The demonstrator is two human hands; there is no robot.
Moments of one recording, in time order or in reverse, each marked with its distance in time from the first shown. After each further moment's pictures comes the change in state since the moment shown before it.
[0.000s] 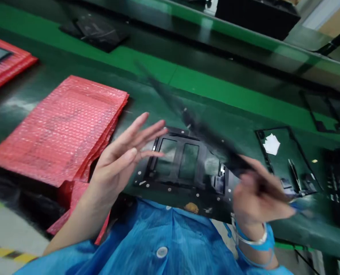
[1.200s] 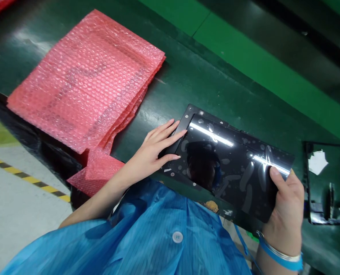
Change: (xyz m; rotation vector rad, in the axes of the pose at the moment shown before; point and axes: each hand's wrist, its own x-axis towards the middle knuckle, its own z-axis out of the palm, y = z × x) left_hand -0.034 -0.069 -0.061 1.025 -0.170 0.113; right_hand -0.003 0.020 0.025 0.335 0.046 0.871
